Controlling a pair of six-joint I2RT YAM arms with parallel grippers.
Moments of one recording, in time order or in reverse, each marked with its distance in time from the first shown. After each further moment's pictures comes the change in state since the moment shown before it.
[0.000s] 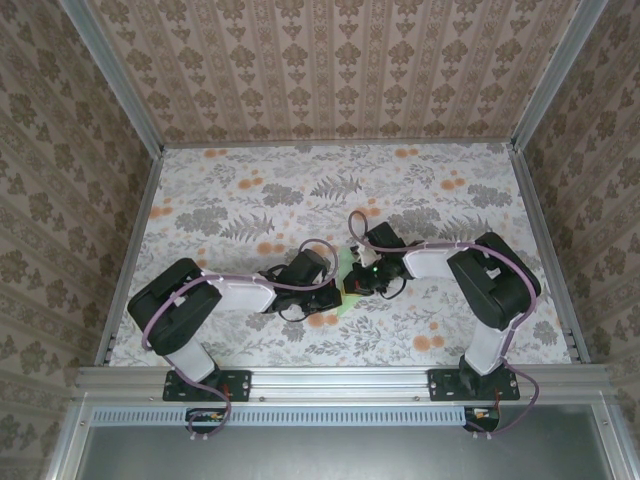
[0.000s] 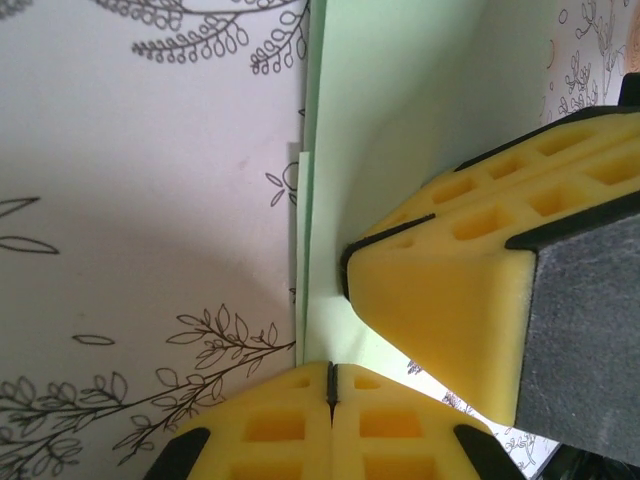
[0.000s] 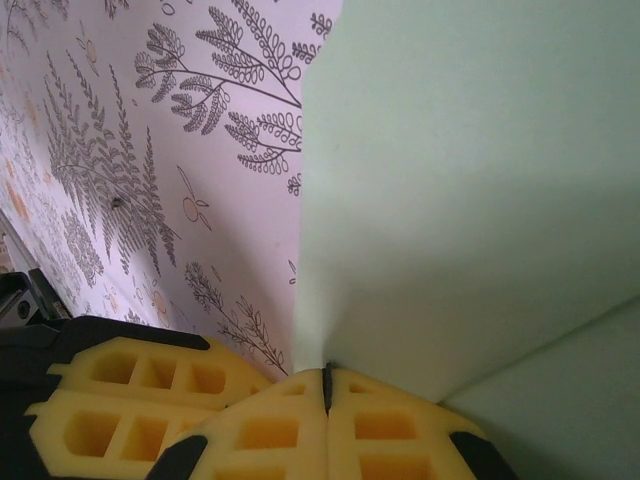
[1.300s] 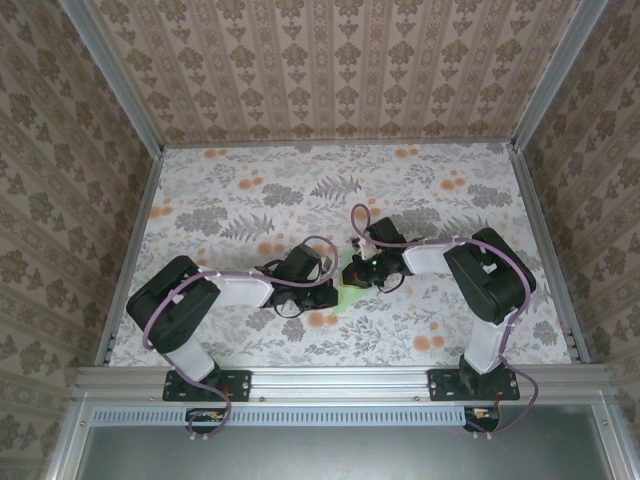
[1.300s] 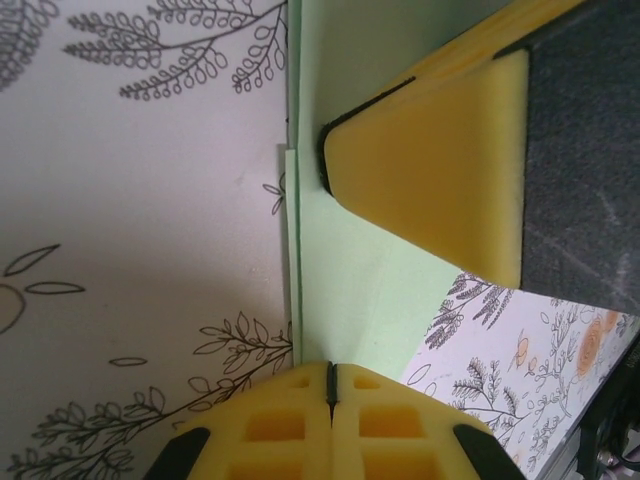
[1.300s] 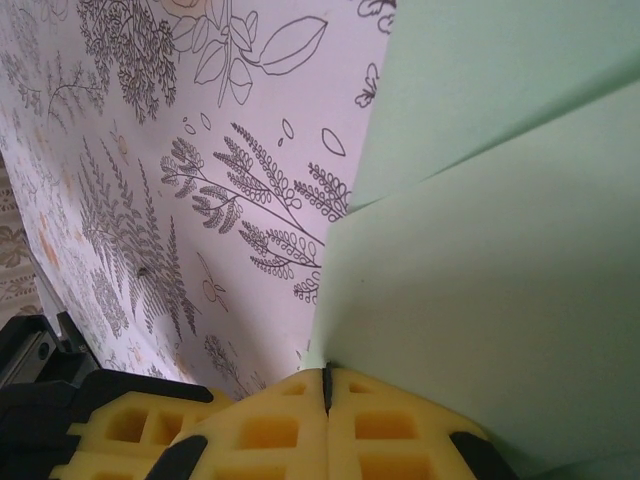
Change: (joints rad) left arm 0.059 -0.003 0.015 -0.055 0.084 0.195; right arm -0.031 0.042 0.024 0.085 0.001 0.056
